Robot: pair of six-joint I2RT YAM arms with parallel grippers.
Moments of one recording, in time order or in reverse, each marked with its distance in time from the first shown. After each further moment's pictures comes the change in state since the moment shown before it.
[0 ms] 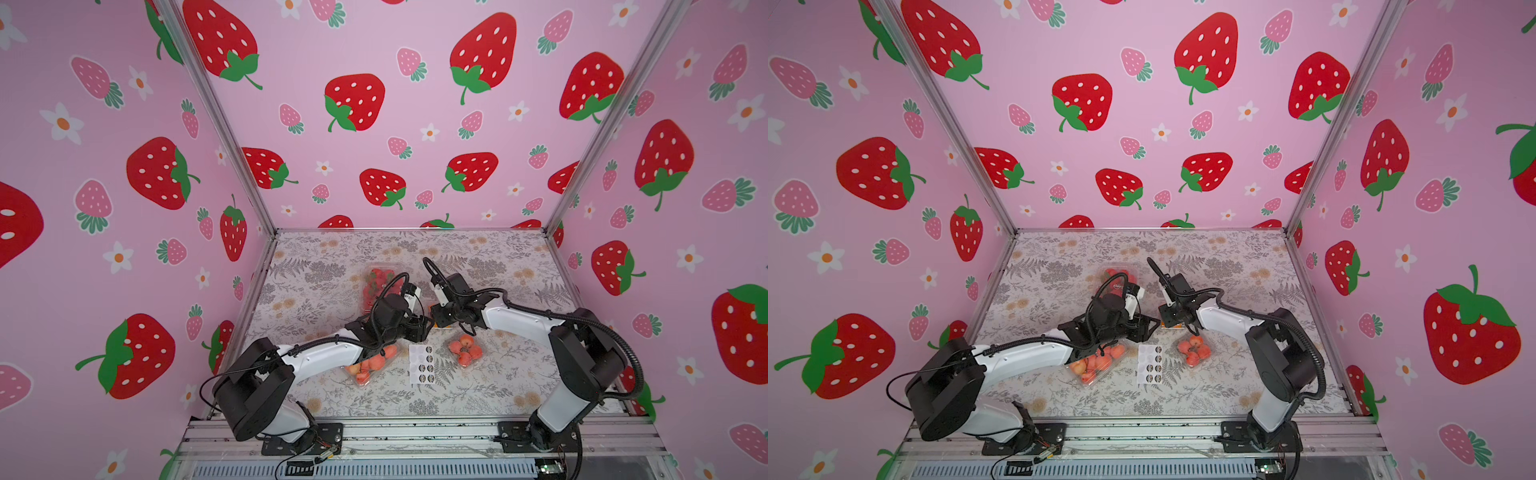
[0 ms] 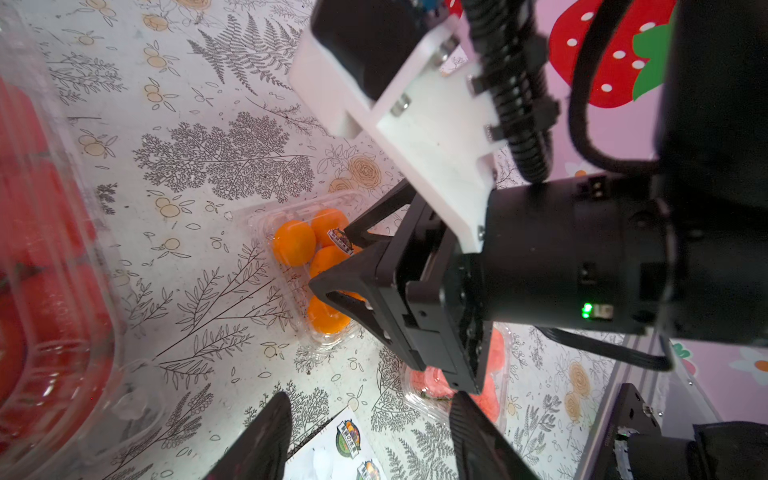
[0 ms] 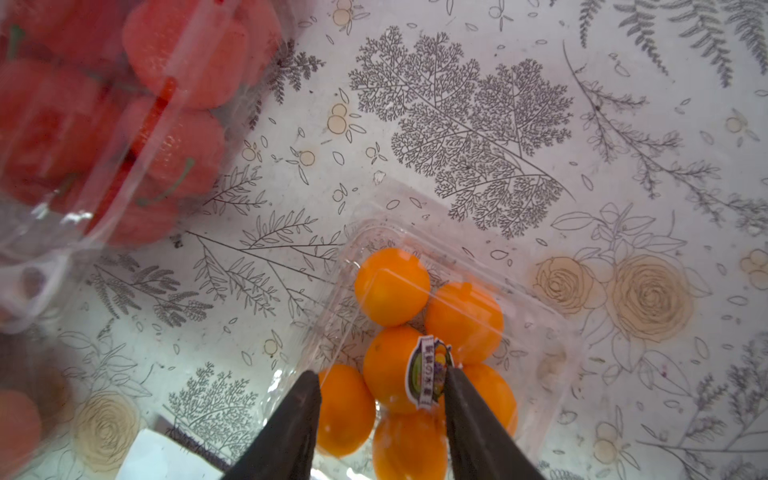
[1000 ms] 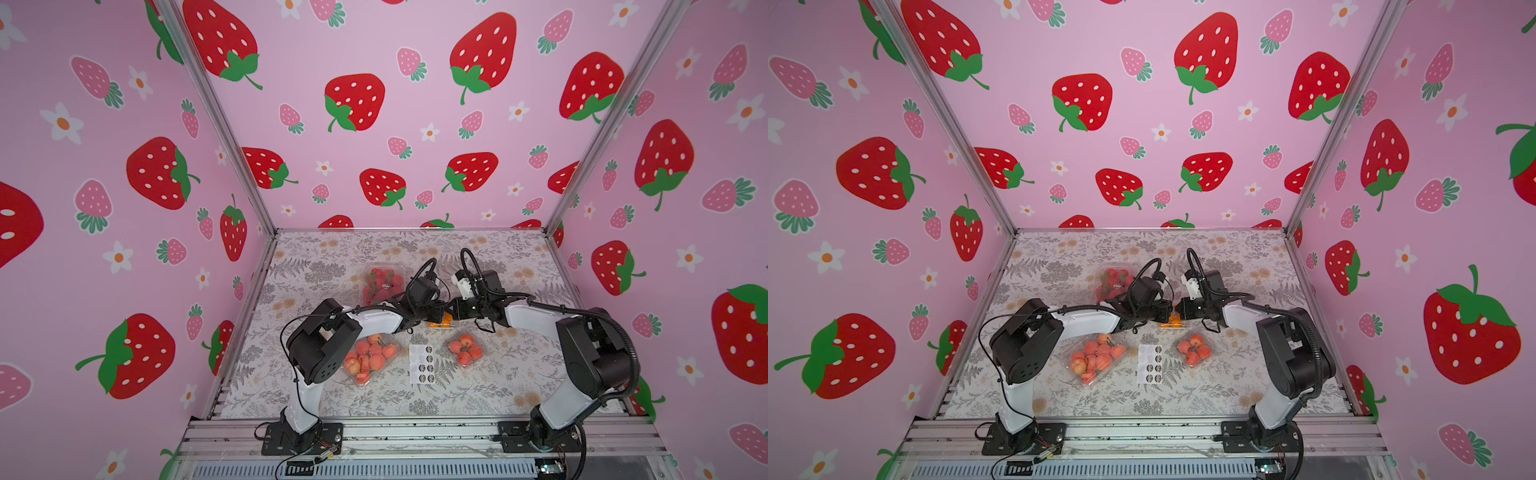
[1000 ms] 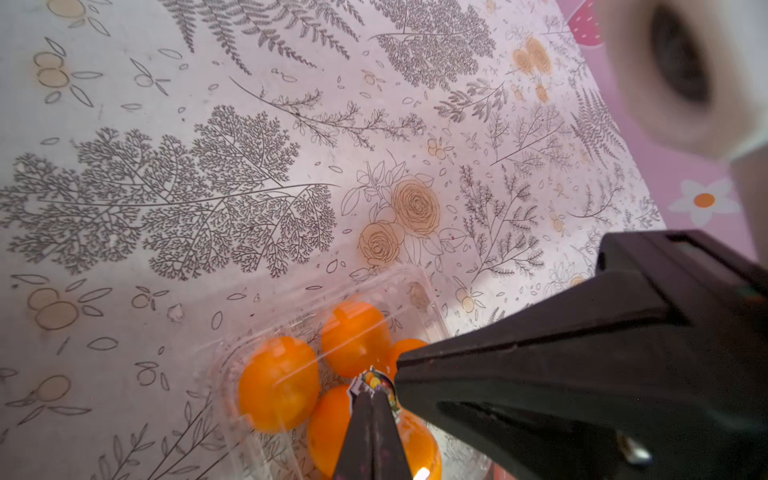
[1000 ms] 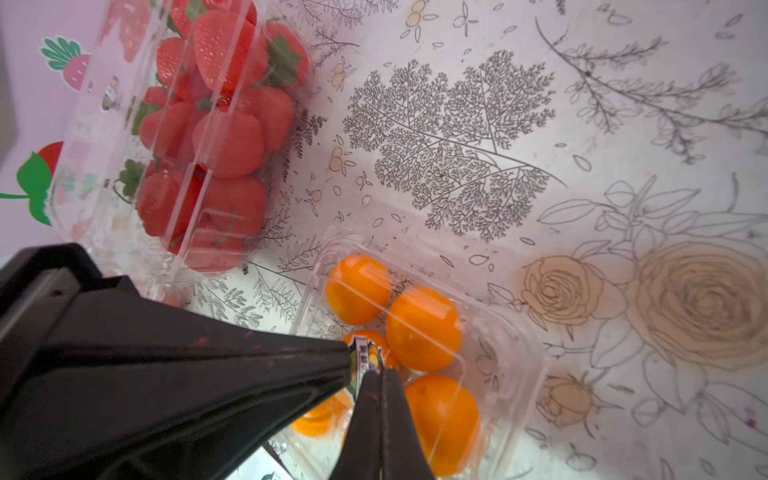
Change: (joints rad) left arm 0.015 0.487 0.420 -0.071 -0.023 -0.035; right arm -0.260 -0.011 -0.161 0.272 -0.490 0.096
